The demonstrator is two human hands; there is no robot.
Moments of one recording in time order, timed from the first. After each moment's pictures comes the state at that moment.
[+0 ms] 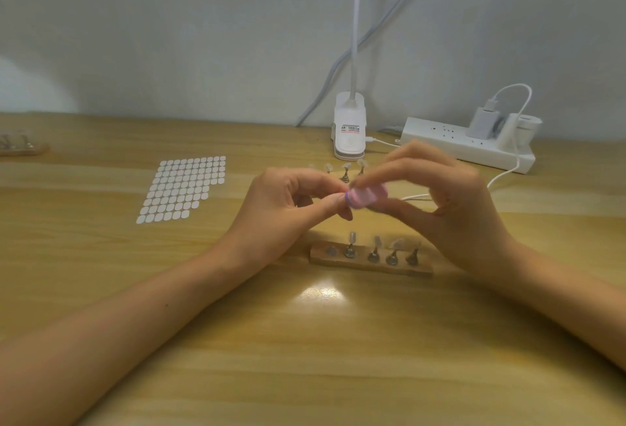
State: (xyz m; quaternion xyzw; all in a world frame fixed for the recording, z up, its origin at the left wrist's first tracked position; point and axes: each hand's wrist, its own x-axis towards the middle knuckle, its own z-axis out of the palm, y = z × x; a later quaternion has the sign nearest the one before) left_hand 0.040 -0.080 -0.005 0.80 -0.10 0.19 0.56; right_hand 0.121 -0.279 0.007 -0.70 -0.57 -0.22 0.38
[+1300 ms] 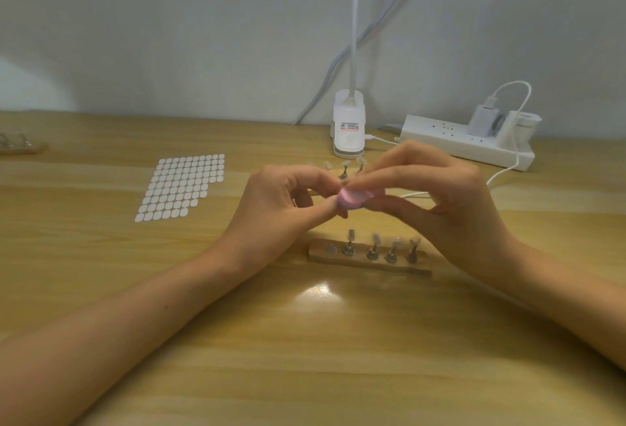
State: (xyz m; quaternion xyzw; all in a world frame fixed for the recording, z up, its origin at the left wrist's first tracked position) left_hand 0.035 -0.080 -0.007 0.83 -0.14 0.22 0.50; right_hand 0.117 -0.278 0.008 -0.68 -0.58 -0.21 0.39
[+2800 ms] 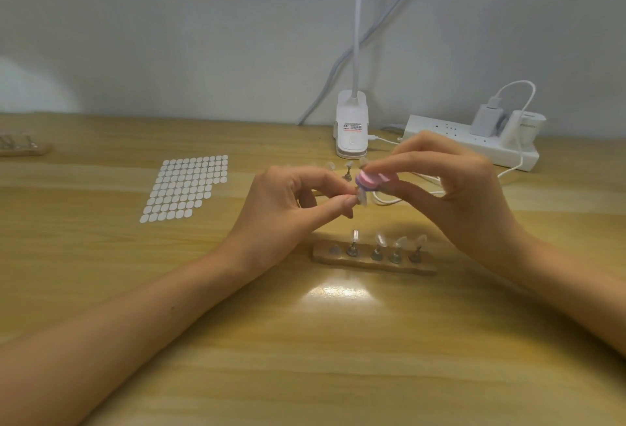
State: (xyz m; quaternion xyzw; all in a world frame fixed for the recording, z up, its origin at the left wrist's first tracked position) left_hand 0.038 -0.079 -0.008 0.82 -0.14 0.23 0.50; right_hand 0.123 -0.282 0.011 -0.71 -0.54 -0.23 0.39
